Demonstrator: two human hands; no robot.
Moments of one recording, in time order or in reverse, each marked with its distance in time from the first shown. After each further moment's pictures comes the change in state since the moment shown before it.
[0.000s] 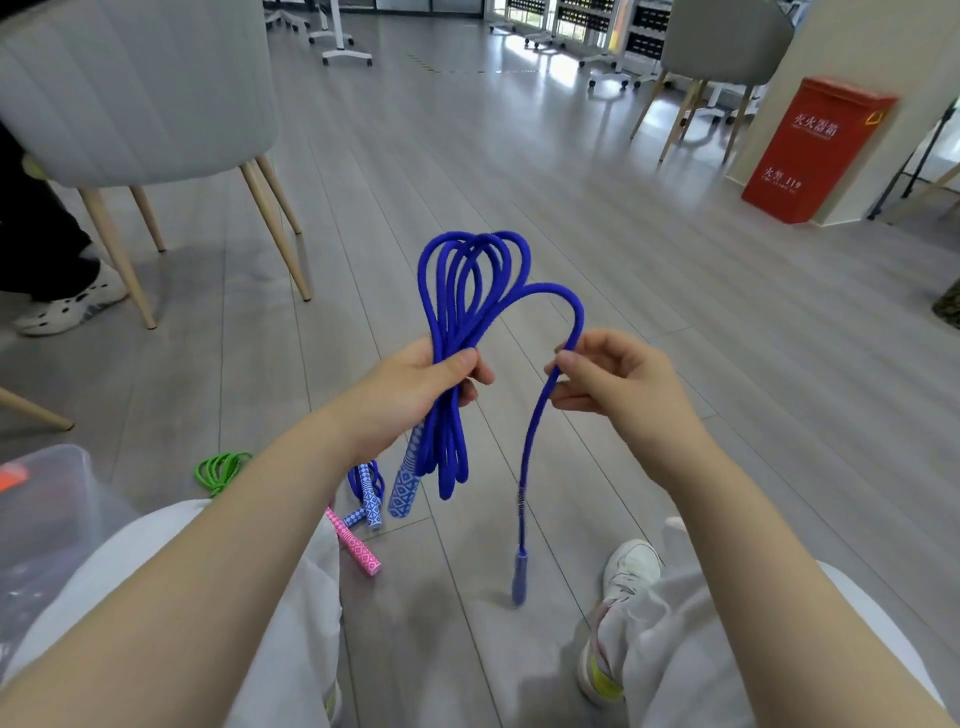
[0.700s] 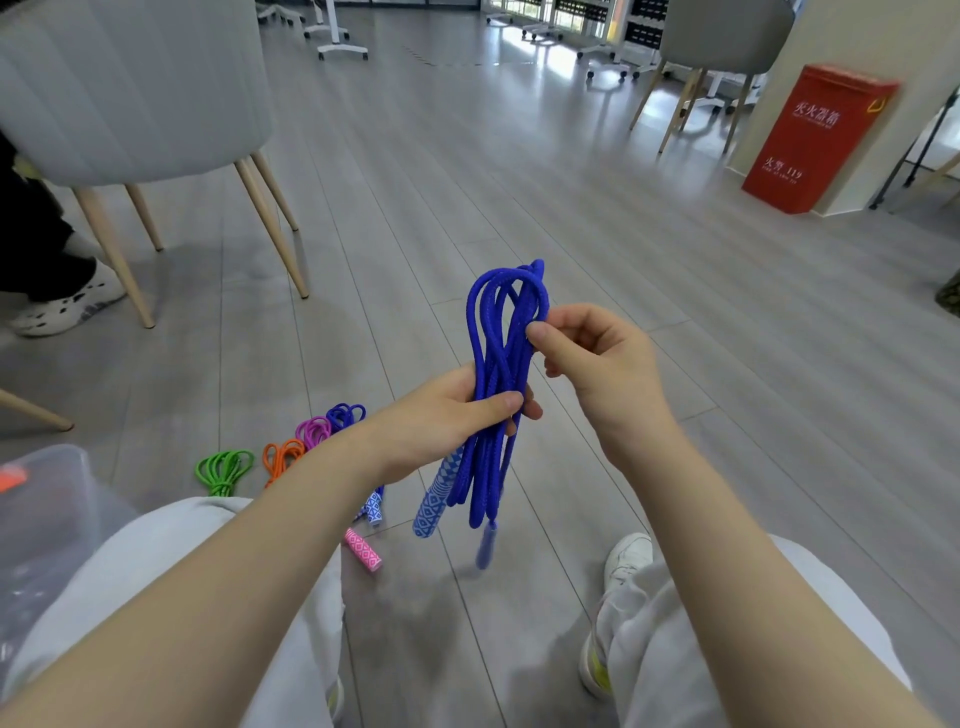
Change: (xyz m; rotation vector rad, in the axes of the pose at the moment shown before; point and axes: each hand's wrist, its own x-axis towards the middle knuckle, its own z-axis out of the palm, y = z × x) left_hand 0.000 -0.006 0.027 0.114 -0.207 -0.021; right_hand 0.008 -0.001 0.023 0.101 0.093 -0.141
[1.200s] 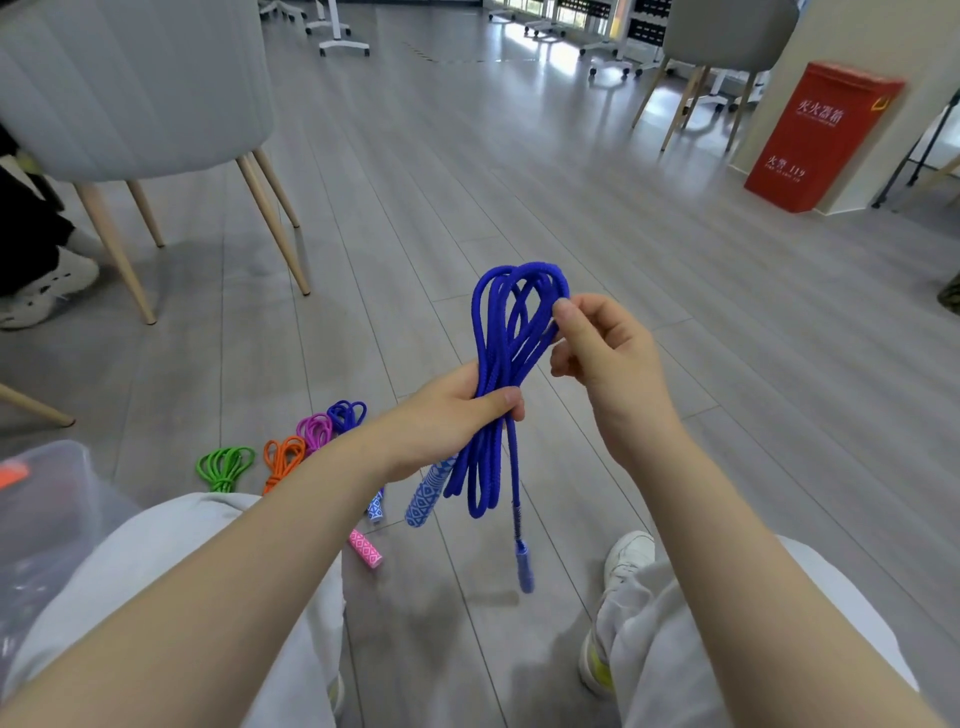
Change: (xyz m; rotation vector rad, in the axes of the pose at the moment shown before) left_hand 0.004 -0.004 0.002 0.088 0.077 -0.023; right_hand 0.004 0.005 -0.002 0.037 0.021 -0.010
